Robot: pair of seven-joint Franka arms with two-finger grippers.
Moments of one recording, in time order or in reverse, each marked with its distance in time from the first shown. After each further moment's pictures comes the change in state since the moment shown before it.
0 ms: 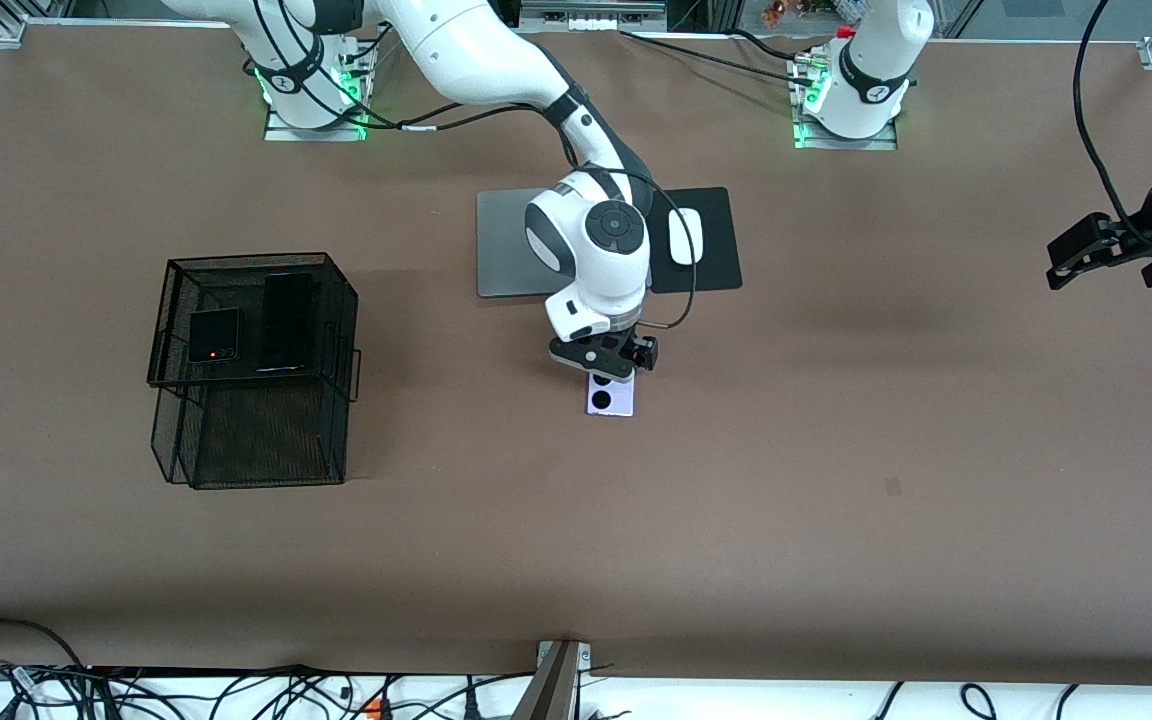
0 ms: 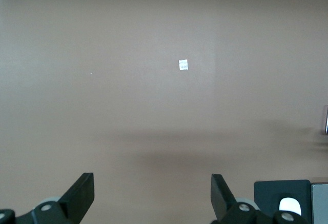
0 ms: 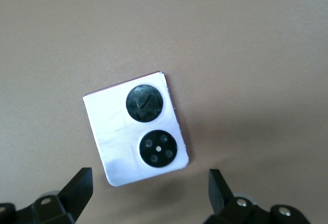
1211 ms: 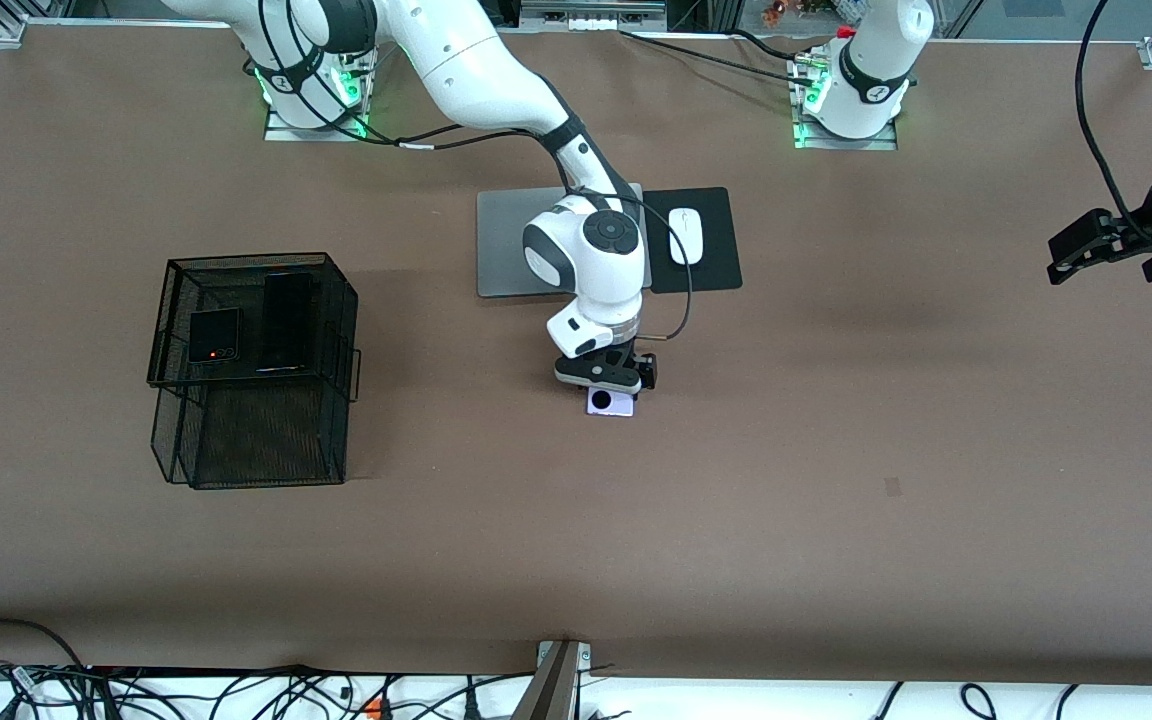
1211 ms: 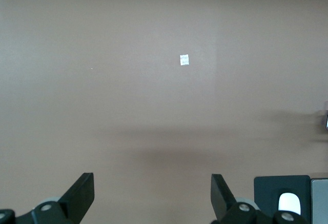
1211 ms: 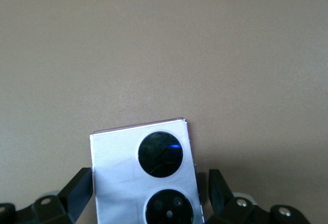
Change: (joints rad) left arm 0.002 0.000 0.001 0.005 0.000 -0.024 0.000; right arm -0.006 0.075 -0.006 0.002 -0.105 0.186 -0.041
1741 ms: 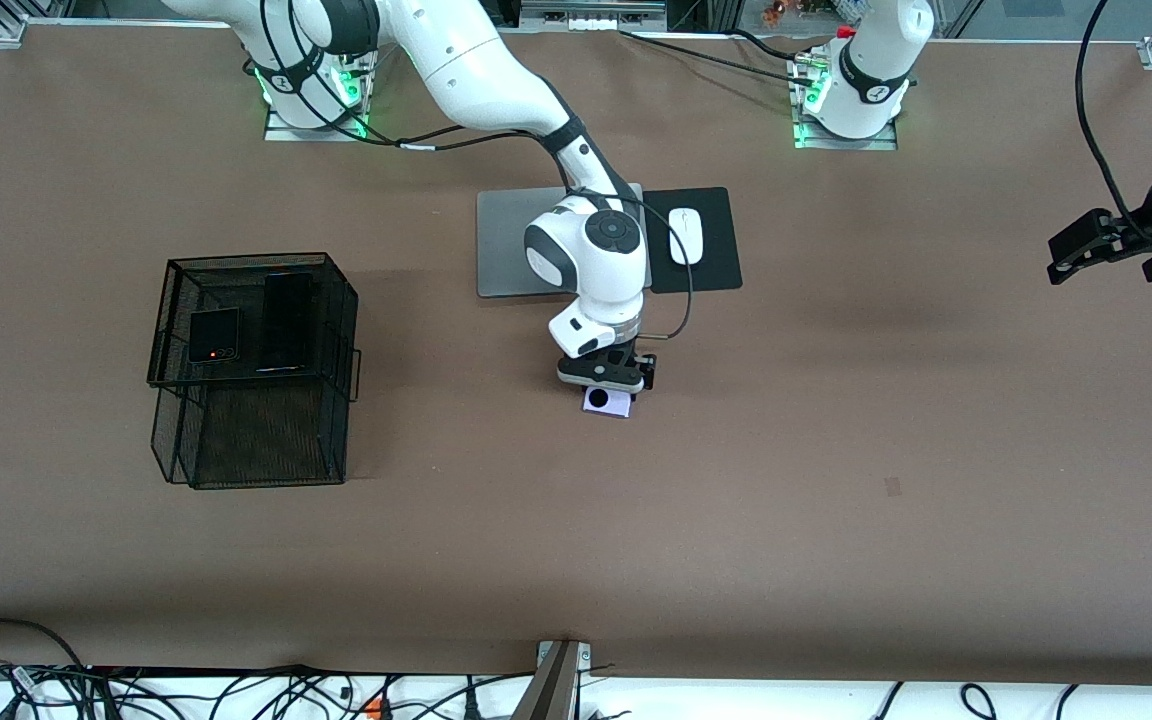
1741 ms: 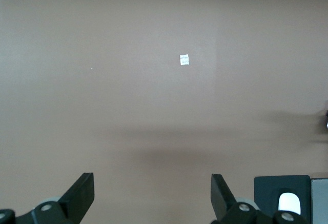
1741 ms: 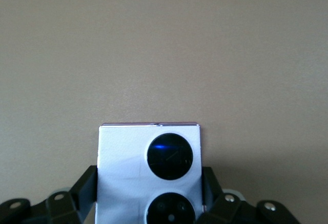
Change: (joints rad) left arm 0.000 0.000 0.000 0.000 0.000 -0.001 0.000; right arm 0.004 0.002 -0.003 0.007 -0.008 -0.003 -0.006
